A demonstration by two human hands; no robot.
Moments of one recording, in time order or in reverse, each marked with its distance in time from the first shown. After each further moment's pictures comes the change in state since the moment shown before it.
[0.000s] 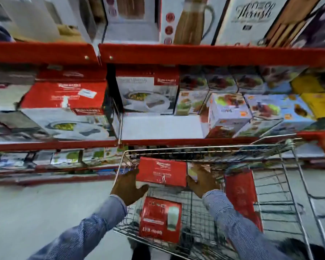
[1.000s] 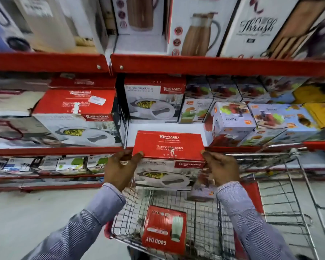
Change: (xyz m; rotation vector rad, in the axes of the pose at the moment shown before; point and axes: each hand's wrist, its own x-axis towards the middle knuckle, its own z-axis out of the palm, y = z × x) left_hand -0.009 0.022 -0.077 -0.920 0.474 -0.185; right_hand -0.005 -0.040 -0.062 0.700 0.468 0.055
